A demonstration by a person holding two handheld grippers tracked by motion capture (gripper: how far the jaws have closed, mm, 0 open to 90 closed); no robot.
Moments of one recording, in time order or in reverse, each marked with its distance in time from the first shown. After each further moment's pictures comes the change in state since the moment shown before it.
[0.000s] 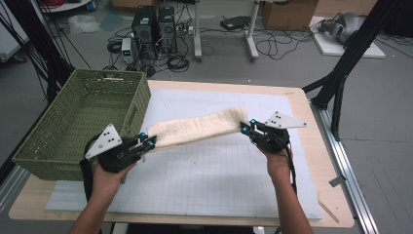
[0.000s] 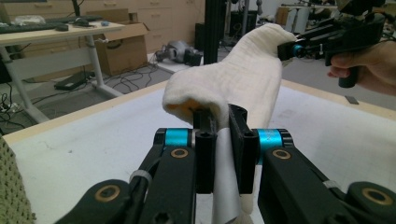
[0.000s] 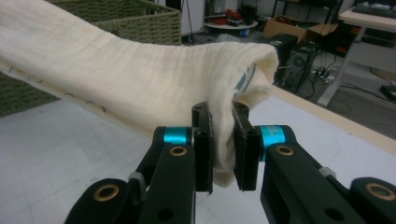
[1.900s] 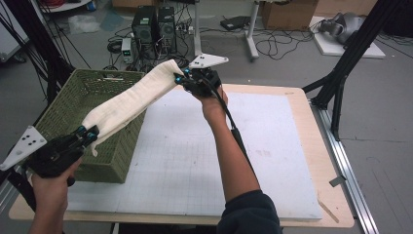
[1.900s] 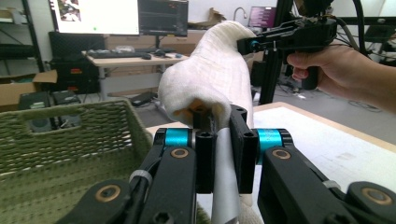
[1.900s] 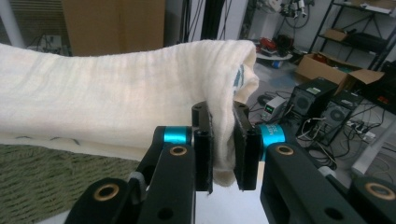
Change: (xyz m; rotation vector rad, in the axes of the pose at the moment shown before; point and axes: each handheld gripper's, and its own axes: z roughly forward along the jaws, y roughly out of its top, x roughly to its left) left arm 0.042 0.015 -0.108 -0.142 0.275 -0.058; right arm 0.046 0.144 0.169 -0.040 0.138 -0.137
